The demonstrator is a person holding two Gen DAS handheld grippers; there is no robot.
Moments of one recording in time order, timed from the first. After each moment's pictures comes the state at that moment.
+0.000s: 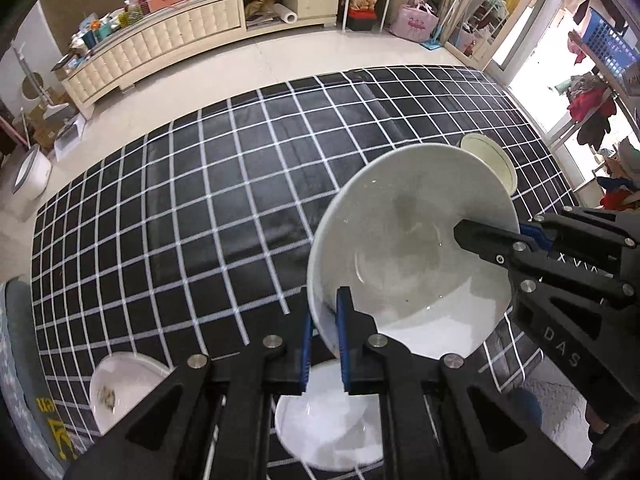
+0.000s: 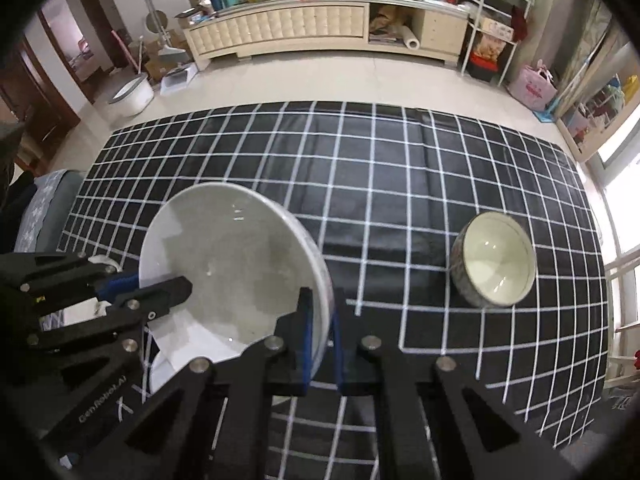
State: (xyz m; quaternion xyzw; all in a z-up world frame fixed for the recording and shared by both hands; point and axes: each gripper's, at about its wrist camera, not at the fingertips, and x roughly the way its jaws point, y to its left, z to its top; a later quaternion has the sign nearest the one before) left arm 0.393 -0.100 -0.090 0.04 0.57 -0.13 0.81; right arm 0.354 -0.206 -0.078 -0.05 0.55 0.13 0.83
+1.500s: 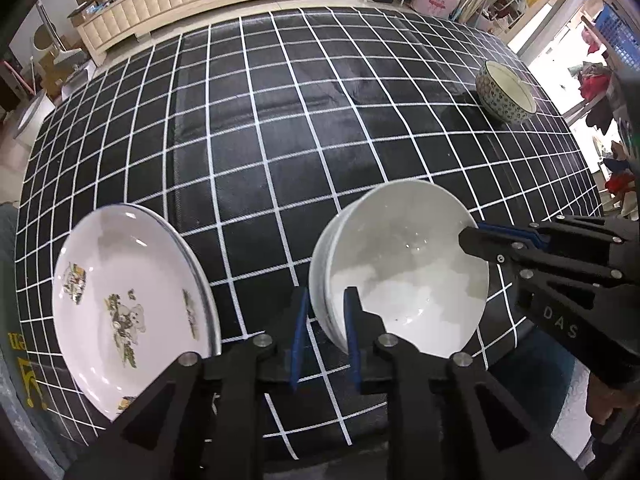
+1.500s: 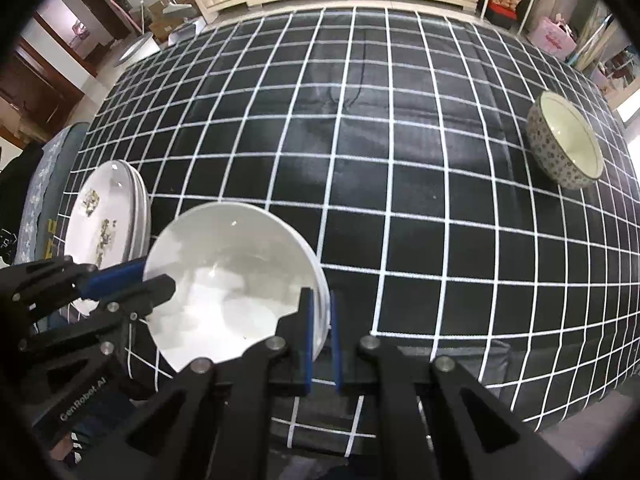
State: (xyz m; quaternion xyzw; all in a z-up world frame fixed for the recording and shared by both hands) left arm 0.303 -0.045 -0.152 0.01 0.61 -0.11 0.78; right arm 0.282 -0.168 -0.151 -0.03 0.61 0.14 0.78
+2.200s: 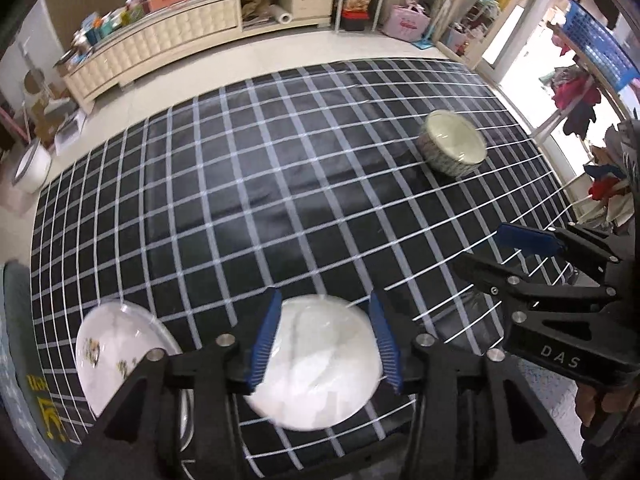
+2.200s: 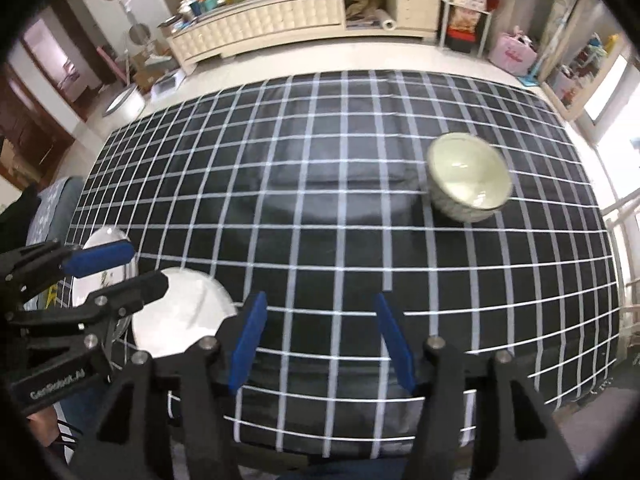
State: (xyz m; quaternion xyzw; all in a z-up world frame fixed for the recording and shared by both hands) left arm 0.343 -0.127 -0.074 0.04 0.56 -0.14 0.81; right arm 0.297 -0.258 -0.086 0.00 0.56 0.10 0.82
